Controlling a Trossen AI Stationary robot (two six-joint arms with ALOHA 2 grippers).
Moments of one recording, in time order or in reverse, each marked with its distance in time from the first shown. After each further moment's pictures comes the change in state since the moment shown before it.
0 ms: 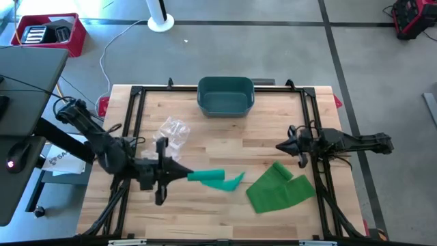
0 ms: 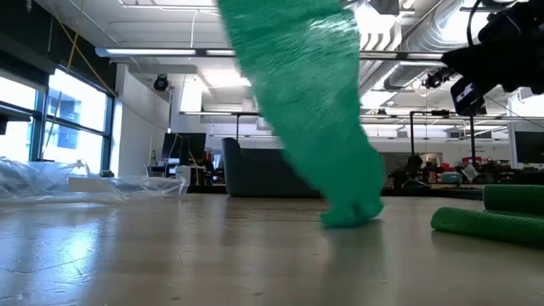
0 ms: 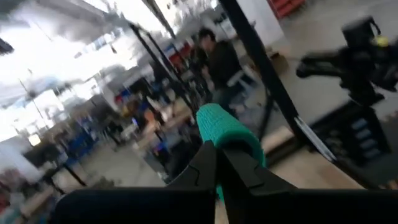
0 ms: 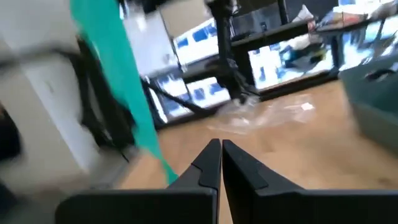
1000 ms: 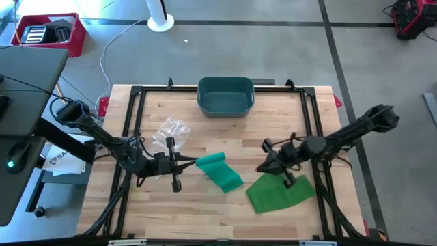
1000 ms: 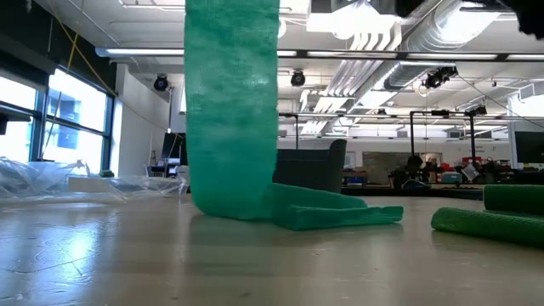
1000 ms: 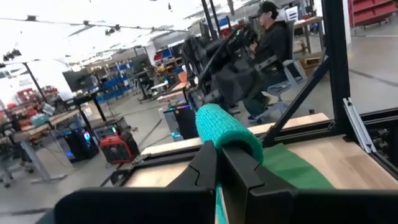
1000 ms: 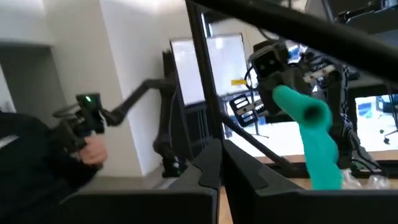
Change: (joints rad) left arm 0.091 -0.015 -0.534 0.593 -0.135 -0.229; right arm 0.282 1.133 0.444 0.843 -0.034 -0.198
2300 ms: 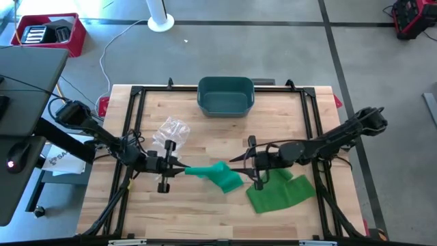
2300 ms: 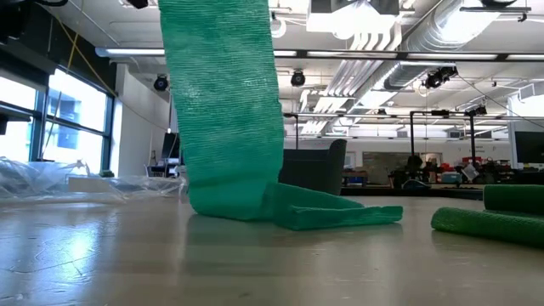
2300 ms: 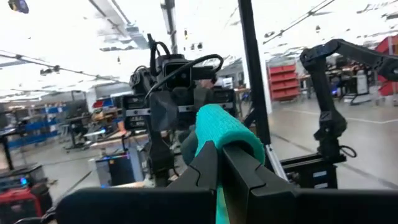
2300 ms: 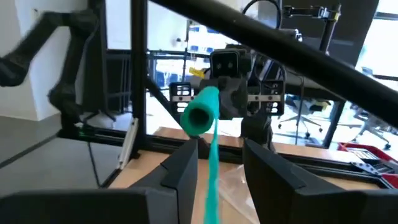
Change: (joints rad) left arm 0.050 0.000 -0.314 0.529 0.368 -0.059; right arm 0.003 0.250 0.356 -0.303 0.272 -0.289
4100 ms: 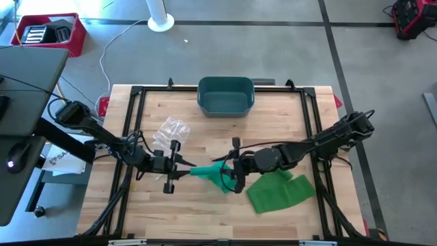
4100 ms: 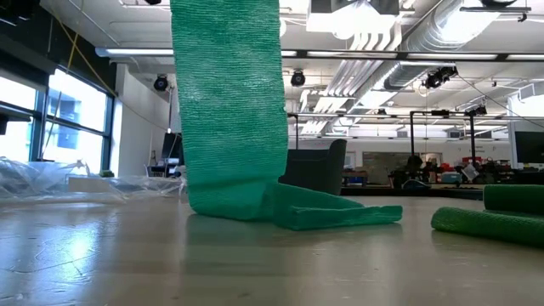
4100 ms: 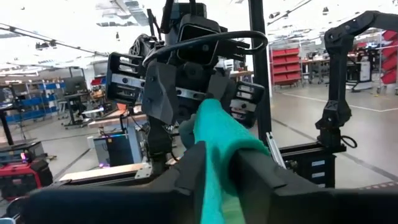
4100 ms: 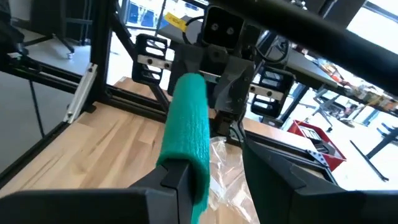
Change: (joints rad) left arm 0.019 0.003 0.113 -0.206 -0.008 -0.077; right arm -0.007 0.195 0.361 -0.382 0.127 -0.171
